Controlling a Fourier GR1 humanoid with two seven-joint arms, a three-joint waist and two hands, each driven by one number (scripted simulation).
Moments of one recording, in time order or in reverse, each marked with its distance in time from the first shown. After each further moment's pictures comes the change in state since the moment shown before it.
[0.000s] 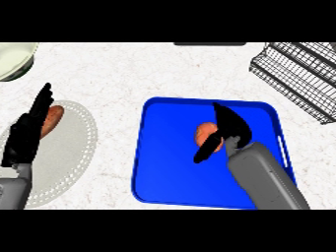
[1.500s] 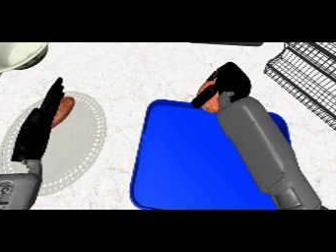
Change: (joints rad) left arm -0.032 -0.060 -0.002 -0.038 -0.060 -0.045 0.012; right arm -0.340 0.048 -0.205 0.319 0.241 -0.207 0.017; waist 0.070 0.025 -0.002
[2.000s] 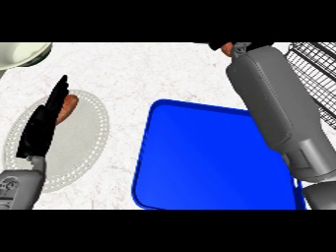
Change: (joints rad) left arm -0.026 -0.008 -0.012 0.014 -0.008 -0.005 0.005; right arm -0.303 -0.100 -0.078 0.175 0.348 -0.265 0.023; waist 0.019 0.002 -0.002
